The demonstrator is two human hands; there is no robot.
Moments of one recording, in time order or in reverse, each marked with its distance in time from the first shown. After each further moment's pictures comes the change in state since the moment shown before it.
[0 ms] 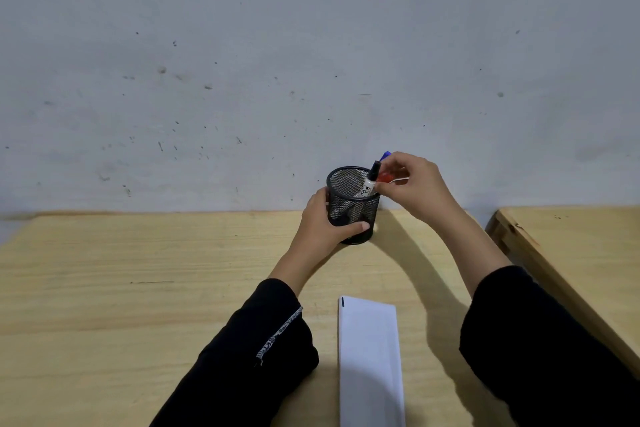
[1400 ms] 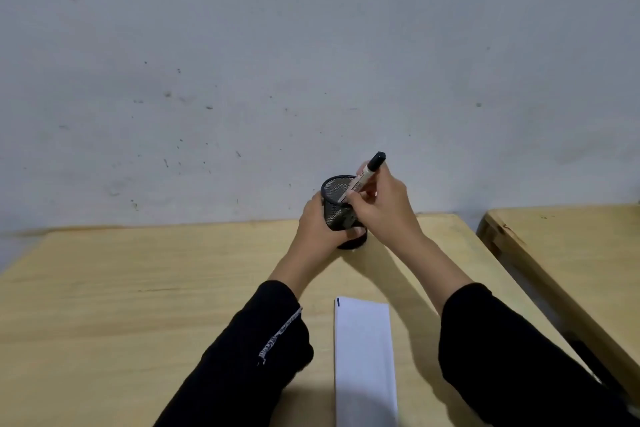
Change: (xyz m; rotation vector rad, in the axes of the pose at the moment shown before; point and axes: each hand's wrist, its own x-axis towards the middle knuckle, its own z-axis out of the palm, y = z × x) left_hand -0.016 0.031 -0.004 0.029 0.004 0.035; right_hand -0.028 -0.017 0.027 0.042 0.085 -0.100
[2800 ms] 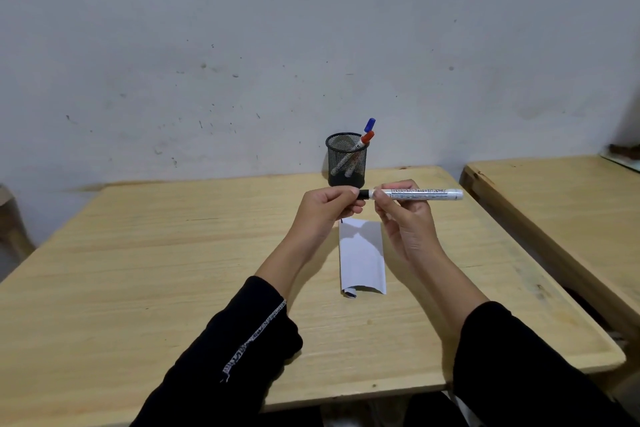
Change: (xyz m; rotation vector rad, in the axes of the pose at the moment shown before) left_hand -0.142 0.062 -0.020 -0.443 -0.115 -0.101; right_hand -0.151 -0.034 -0.019 1.029 0.147 0.273
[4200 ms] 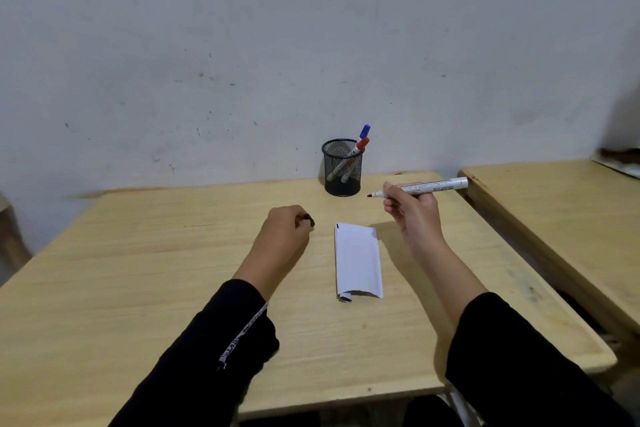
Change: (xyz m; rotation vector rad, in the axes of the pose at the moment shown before) left_hand 0.001 -0.027 -0.051 0.868 0.182 0.004; right_hand 0.019 -0.012 -0.015 -0.133 0.203 0.090
